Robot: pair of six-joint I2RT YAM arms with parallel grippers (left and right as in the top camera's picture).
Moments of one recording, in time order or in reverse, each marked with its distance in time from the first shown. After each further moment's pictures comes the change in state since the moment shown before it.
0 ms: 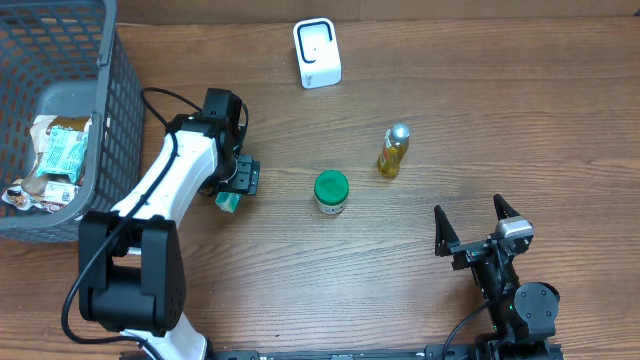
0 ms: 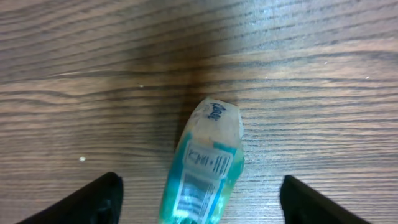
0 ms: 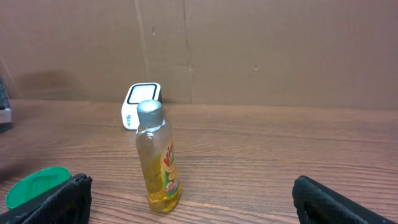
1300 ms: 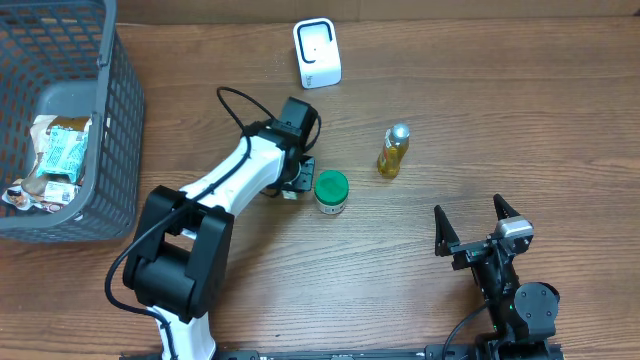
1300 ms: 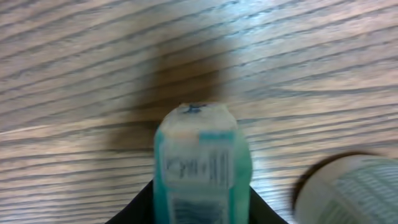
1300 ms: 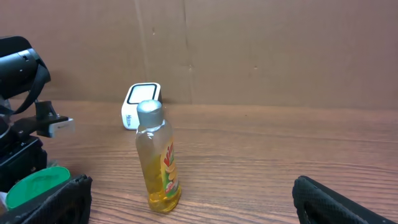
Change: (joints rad) left arm -0.277 0.126 0.047 0.178 0.035 -0.233; right arm 0.000 0.000 0.000 0.000 0.000 0.000
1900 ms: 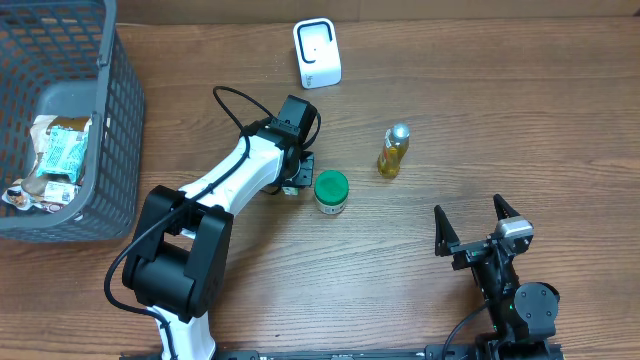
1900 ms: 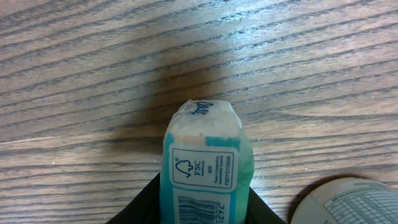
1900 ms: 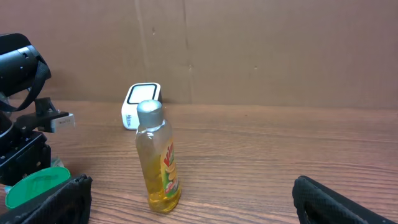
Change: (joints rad) left arm 0.002 0.000 0.000 0.037 -0.008 -0.044; right arm 0.000 0.000 0.000 0.000 0.000 0.000
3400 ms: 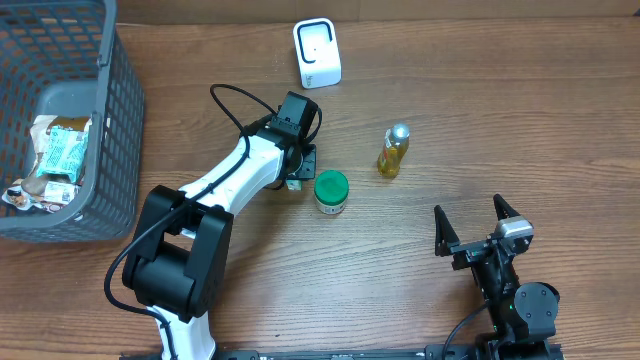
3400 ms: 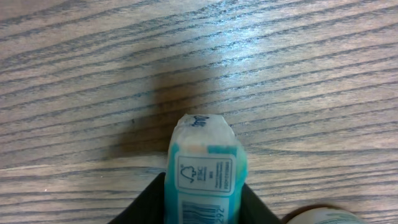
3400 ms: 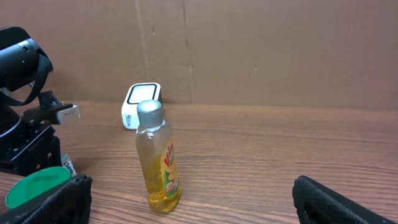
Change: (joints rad) left arm 0.000 0.001 0.000 0.081 0.000 -0.037; right arm 0.000 0.000 0.000 0.000 0.000 0.000
